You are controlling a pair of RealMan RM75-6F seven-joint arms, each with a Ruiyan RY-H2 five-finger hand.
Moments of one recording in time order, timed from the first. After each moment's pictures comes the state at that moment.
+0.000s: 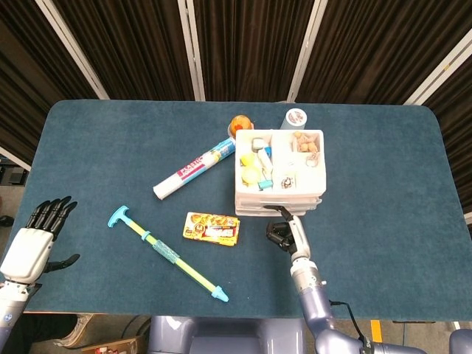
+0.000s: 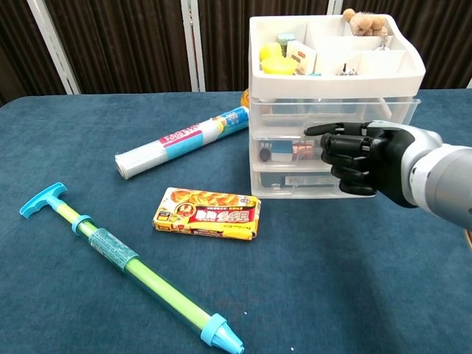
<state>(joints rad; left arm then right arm) -0.19 -1.16 0.00 -1.56 1.63 1.46 -0.06 0.46 -1.74 0.45 -2.02 -0.60 1.23 0.06</state>
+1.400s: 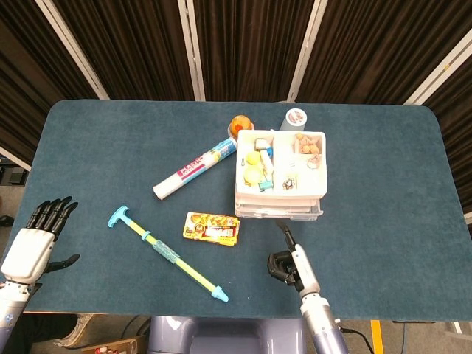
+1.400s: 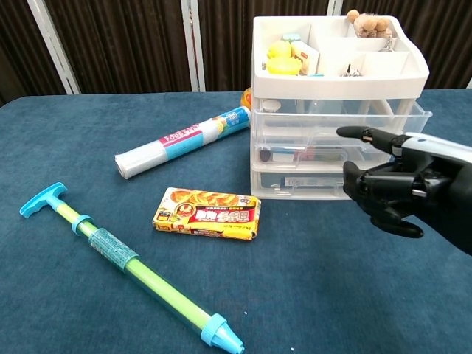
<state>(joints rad) -0.18 -1.16 0.01 -1.55 1.63 1.47 -0.04 0.30 -1.64 0.12 -2.22 -1.02 1.35 0.01</state>
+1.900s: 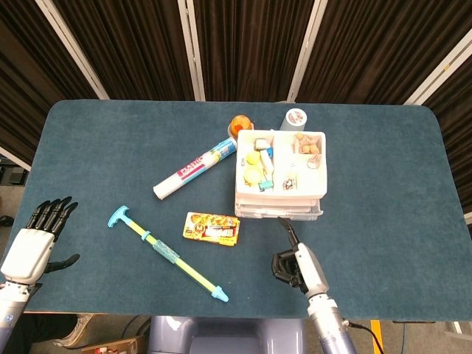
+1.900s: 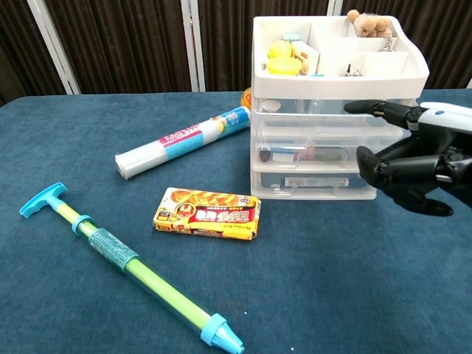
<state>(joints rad) -0.18 -1.17 0.01 -1.55 1.63 1.47 -0.03 0.32 -1.57 0.13 -2.27 -1.04 1.38 -0.22</state>
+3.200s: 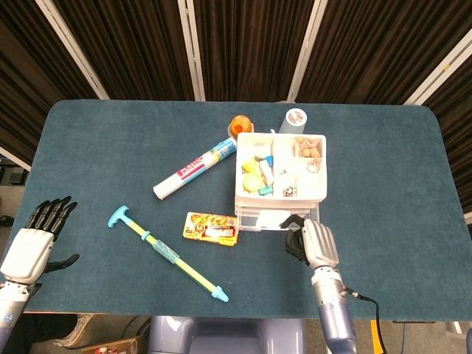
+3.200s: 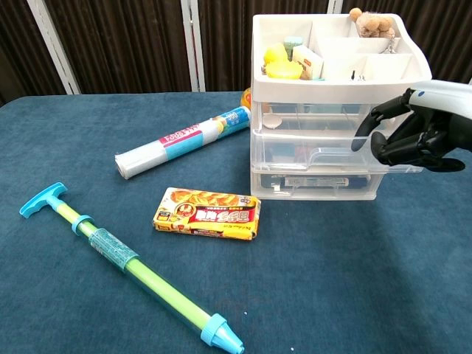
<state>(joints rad) -0.18 -1.16 0.01 -1.55 1.63 1.47 -0.04 0.49 -1.60 0.28 -2.21 -0.74 1.52 -0.62</state>
